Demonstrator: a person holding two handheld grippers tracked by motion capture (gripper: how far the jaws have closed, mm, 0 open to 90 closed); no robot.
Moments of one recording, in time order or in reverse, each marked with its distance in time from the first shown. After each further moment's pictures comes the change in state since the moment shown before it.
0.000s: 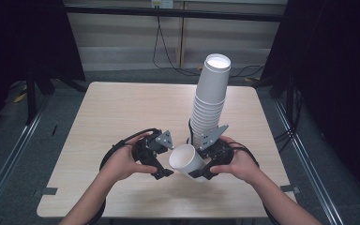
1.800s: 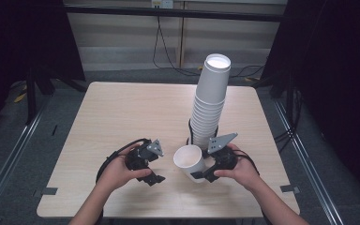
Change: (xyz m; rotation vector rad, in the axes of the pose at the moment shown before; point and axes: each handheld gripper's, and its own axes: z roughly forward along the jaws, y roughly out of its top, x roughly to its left) left arm 0.004 -0.047 0.029 0.026 0.008 -0.123; right arm -0.010 -0.043 0.015 -0.146 -0.025 0.055
